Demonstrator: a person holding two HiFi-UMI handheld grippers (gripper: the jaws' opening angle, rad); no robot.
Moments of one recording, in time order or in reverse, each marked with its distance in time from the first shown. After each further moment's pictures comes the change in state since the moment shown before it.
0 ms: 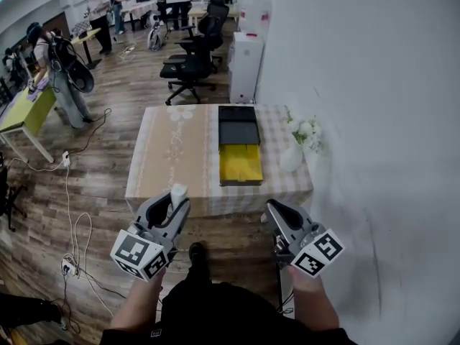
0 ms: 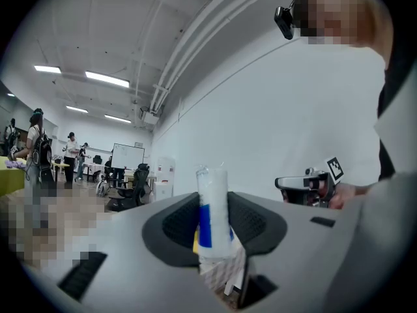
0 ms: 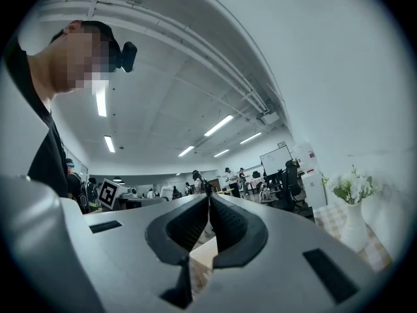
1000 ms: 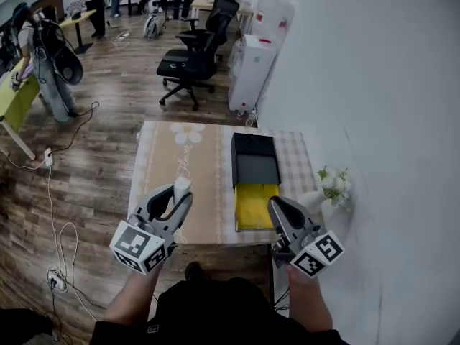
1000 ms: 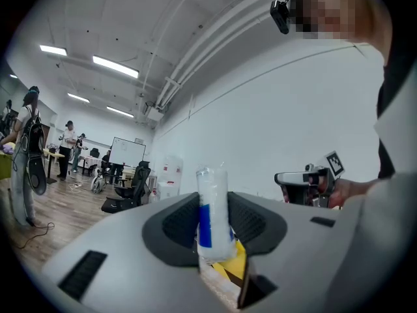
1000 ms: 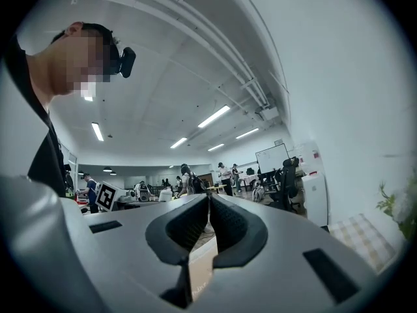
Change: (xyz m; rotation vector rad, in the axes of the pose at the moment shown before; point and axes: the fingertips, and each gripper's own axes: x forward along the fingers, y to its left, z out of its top) left arm 0.120 0.231 0.004 -0.065 -0.024 -0.039; right arm 0.236 -0.098 0.009 -0.043 0.057 -0.061
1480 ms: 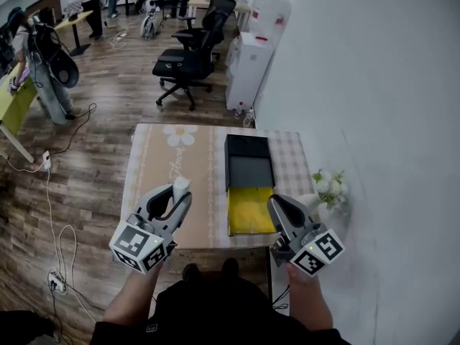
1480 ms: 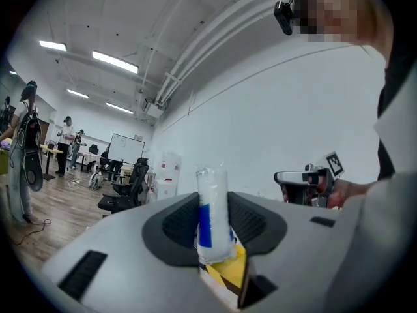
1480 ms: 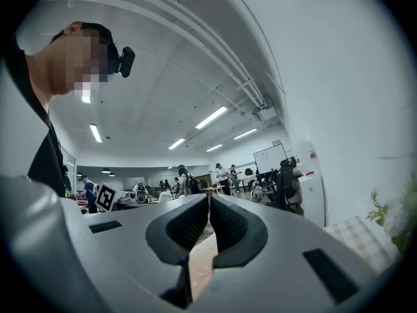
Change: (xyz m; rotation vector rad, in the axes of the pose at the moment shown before) left arm 0.041 -0.007 -0.008 -0.018 0.019 -0.005; right arm -0.006 -0.043 0.006 0.009 -0.006 -0.007
